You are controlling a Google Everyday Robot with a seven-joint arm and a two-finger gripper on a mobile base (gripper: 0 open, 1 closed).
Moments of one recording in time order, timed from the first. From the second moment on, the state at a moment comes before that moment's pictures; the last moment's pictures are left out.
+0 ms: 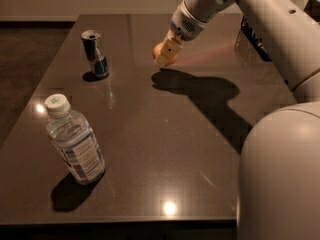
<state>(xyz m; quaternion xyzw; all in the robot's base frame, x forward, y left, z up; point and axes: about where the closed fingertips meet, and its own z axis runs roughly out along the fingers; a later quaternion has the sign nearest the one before) 0.694 -0.042 0.909 -0.57 0.77 0.14 0.25</state>
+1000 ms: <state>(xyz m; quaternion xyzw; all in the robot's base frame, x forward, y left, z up) 0.606 -0.027 0.901 -0.62 0.70 0.20 0.28</state>
